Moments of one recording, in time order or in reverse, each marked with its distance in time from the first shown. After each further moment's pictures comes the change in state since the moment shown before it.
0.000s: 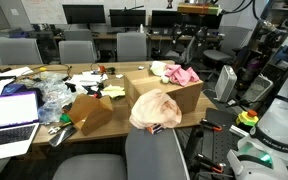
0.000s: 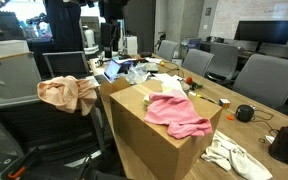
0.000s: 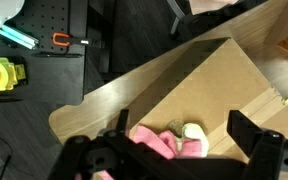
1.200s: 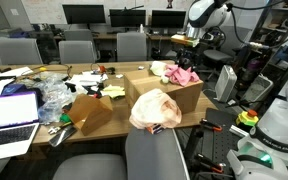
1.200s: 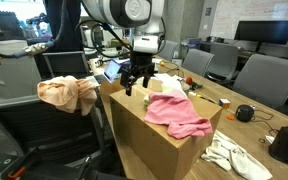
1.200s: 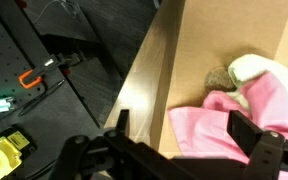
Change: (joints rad) arm -0.073 0.240 -0.128 -0.113 0.033 0.341 0.411
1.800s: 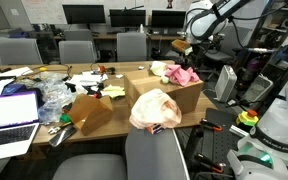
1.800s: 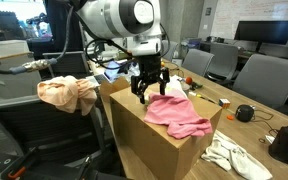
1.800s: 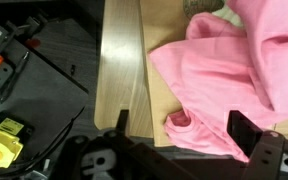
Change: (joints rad) arm -0.022 0.040 -0.006 -0.016 -0.356 0.115 0.467
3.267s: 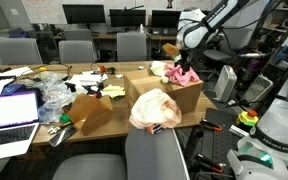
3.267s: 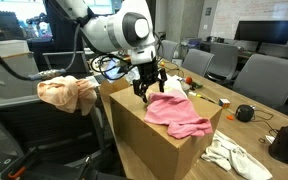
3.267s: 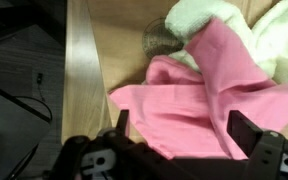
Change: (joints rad) arm 0.062 0.128 0.001 0.026 -0.072 0.208 0.118
